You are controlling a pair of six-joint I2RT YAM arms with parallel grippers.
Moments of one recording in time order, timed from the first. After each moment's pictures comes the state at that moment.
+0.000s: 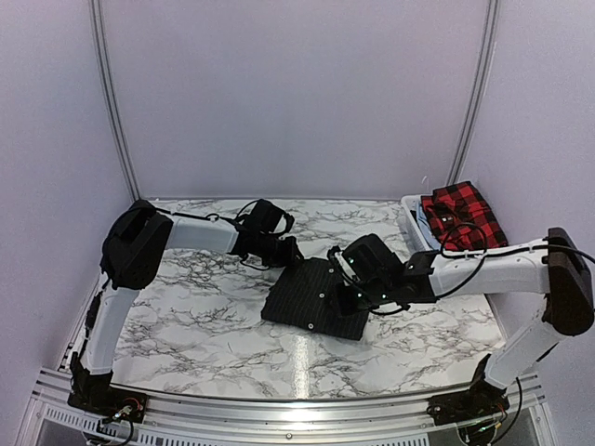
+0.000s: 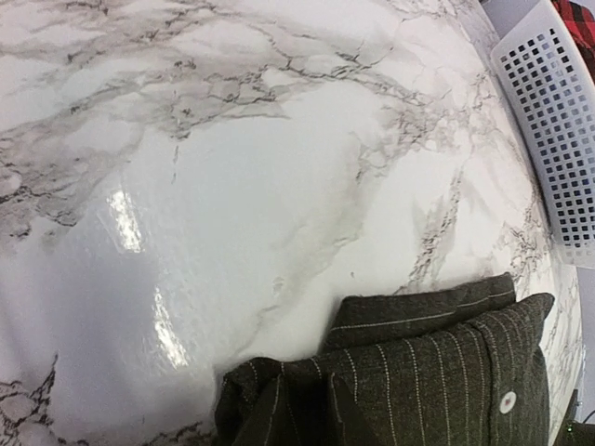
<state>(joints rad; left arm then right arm) -0.71 2.33 1.69 -0.12 0.24 -0.57 0.91 1.52 0.91 -0.27 0.06 0.52</state>
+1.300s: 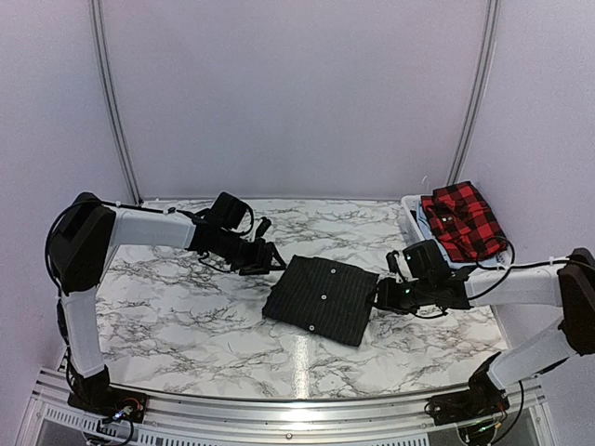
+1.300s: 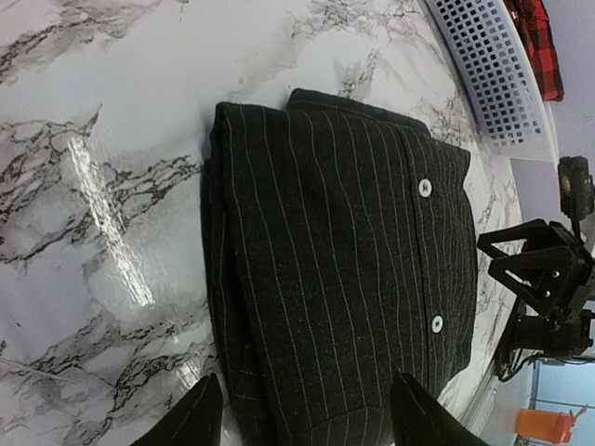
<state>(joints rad) -0.63 1.98 1.33 -0.22 0.48 -0.51 0.55 1.34 0.58 -0.09 -0.16 0.64</state>
